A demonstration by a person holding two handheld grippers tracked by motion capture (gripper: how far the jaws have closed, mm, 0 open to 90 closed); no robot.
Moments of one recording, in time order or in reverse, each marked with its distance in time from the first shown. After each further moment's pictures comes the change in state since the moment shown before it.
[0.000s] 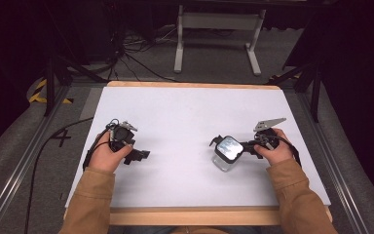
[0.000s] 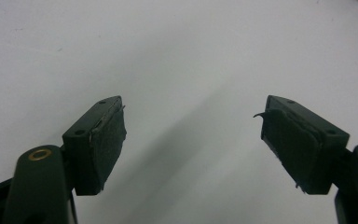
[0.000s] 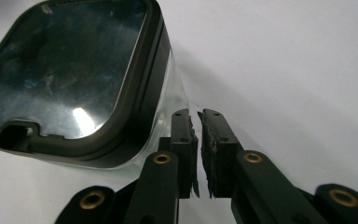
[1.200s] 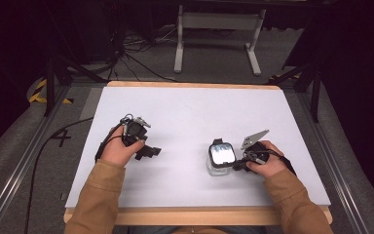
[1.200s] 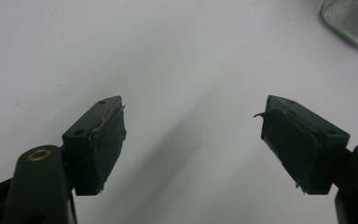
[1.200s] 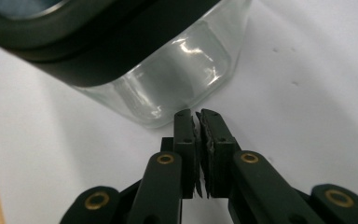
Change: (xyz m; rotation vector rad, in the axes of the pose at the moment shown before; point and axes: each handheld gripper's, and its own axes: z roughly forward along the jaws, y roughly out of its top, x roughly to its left) left arm -0.014 0.030 0.017 0.019 -0.047 0.090; right arm 0.041 -0.011 0.019 0.220 0.057 -0.121
